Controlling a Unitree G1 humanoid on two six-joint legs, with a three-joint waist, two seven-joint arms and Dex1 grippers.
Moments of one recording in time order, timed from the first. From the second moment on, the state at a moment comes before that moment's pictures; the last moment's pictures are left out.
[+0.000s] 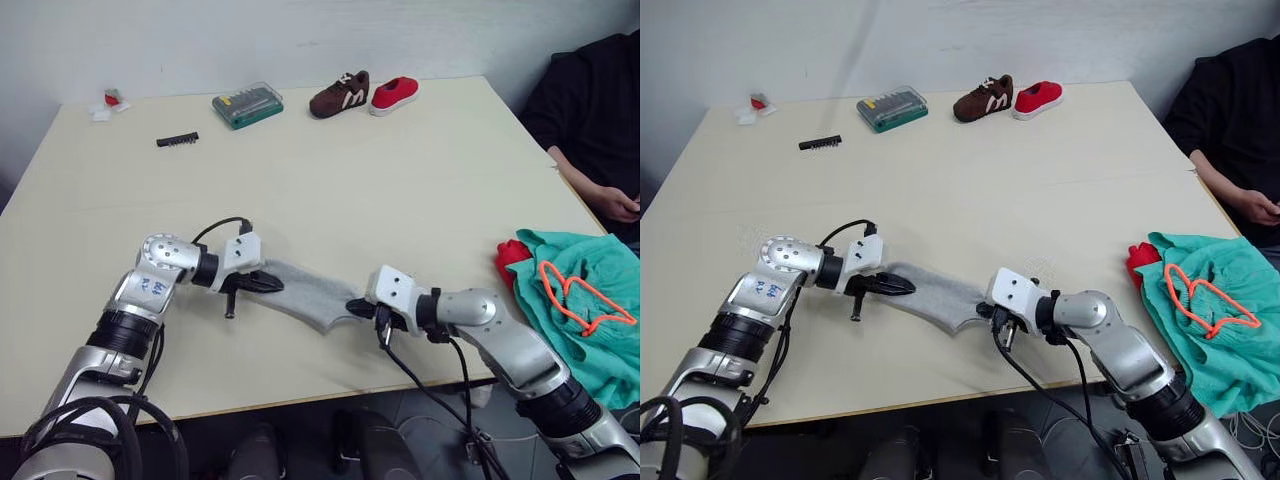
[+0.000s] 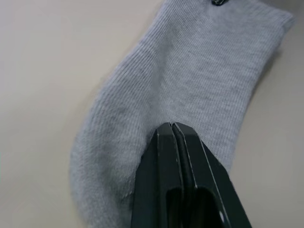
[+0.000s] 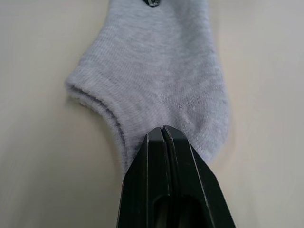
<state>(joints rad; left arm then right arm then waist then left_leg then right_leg) -0.63 0.65 -0.21 0.31 -0.12 0.19 -1.26 -0.35 -0.60 0.30 -0.32 0.25 0.58 0.80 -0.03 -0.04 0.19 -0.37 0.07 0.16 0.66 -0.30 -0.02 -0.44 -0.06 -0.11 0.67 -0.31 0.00</state>
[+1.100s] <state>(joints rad) -0.64 0.68 -0.12 0.20 -0.25 0.40 -1.26 -0.46 -0.54 0.44 -0.21 0.10 0.48 0.84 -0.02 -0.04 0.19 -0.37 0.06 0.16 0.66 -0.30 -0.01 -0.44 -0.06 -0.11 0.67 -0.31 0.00</state>
